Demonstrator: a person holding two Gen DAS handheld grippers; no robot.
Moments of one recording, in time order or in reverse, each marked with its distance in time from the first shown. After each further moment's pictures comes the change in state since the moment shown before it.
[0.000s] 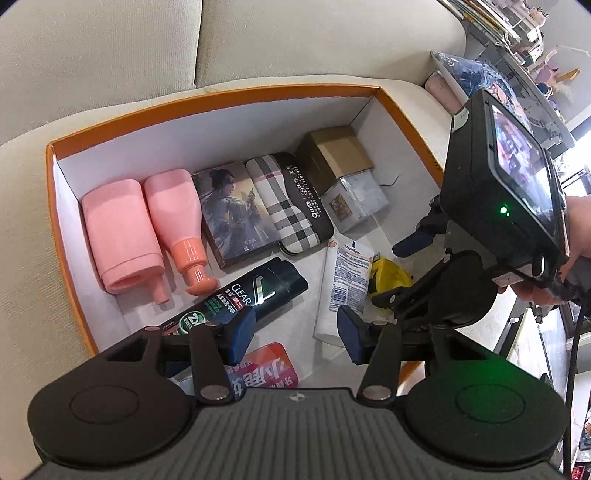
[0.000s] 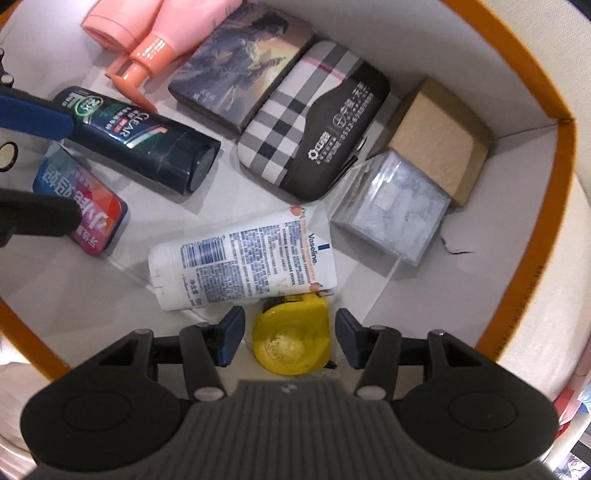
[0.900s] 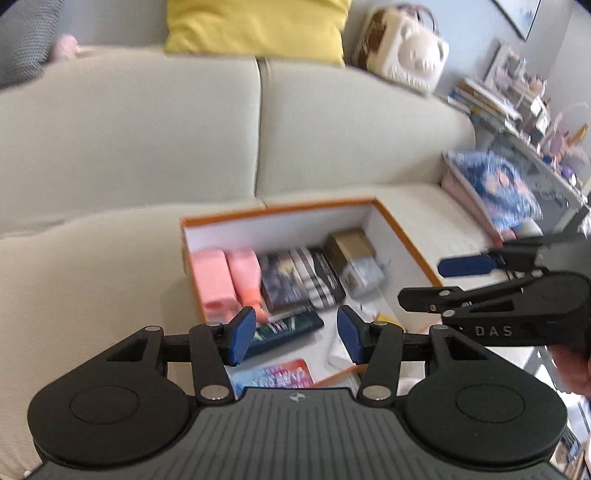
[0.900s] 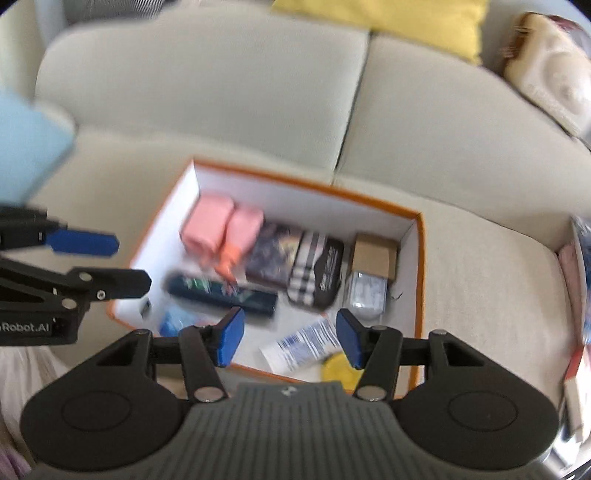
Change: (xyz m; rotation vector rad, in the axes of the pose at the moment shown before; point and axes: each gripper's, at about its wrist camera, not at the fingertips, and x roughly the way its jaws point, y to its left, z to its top) left arm -0.137 -0.037 -0.067 -0.039 -0.406 0.190; right arm -0.161 0.063 -0.095 0.355 -0.653 -0.045
